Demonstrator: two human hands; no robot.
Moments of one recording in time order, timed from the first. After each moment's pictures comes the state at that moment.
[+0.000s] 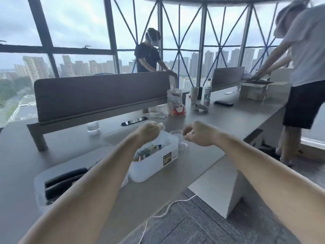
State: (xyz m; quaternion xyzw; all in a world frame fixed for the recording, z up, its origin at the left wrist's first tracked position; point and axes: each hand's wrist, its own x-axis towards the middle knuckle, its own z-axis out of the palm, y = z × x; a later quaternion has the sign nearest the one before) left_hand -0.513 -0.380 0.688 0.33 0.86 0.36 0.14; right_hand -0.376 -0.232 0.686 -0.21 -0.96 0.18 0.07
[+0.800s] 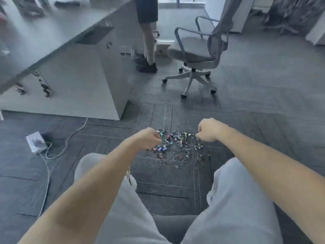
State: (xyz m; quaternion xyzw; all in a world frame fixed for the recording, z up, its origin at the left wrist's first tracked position) left_hand -0.097 -0.346 0.366 0.67 0.65 0.02 0.37; right_hand 0.145 -0.327 0.413 -0.66 -0.71 0.19 -0.15
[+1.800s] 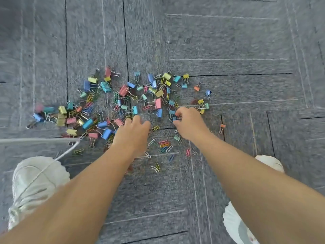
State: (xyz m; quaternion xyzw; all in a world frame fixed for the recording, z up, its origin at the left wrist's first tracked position) left_hand 0.035 -0.078 -0.130 0.79 0.52 -0.23 0.24; right_hand 0.221 -0.077 -0.132 -0.77 -0.53 0.36 -0.05
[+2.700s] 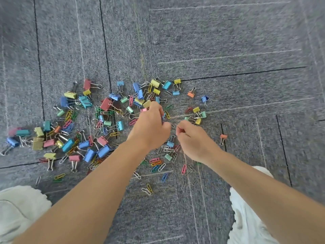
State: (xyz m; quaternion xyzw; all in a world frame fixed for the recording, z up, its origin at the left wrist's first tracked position) left_hand 0.123 -0.024 -0.133 0.65 0.60 0.01 0.46; right_hand 0.260 -0.081 -0.133 -0.71 -0.48 0.52 0.03
